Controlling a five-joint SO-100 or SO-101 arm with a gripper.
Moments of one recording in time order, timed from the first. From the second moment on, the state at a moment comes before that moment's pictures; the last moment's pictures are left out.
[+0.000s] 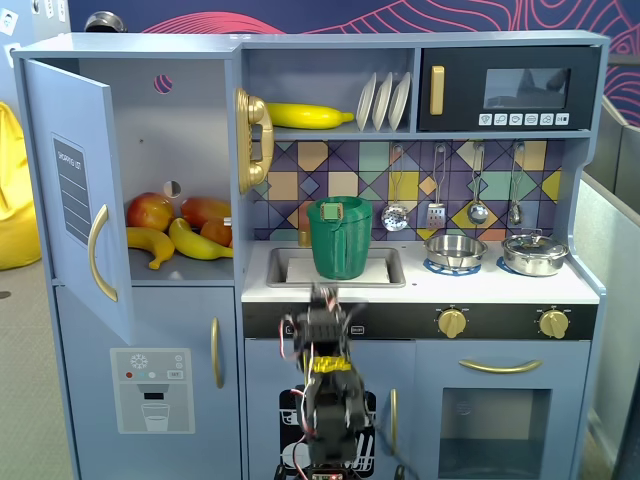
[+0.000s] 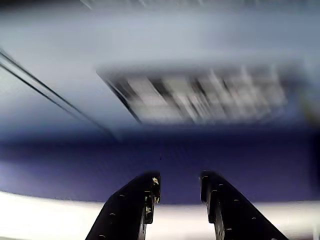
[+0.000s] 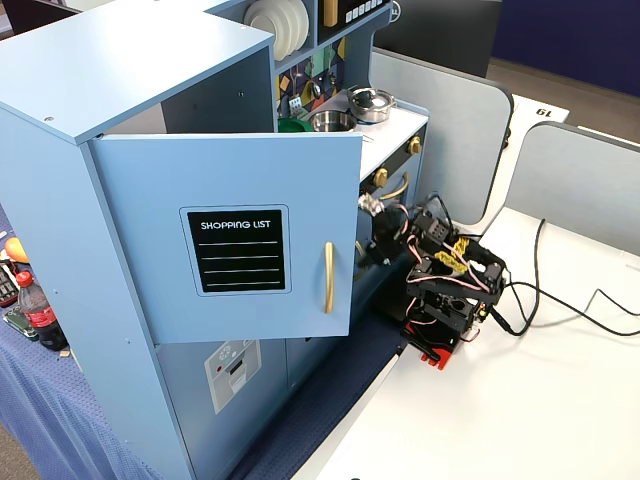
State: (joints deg) arm -5.2 172.8 154.4 69.3 -86.0
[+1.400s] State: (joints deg) arm 1.2 182.5 170.7 77.0 -86.3
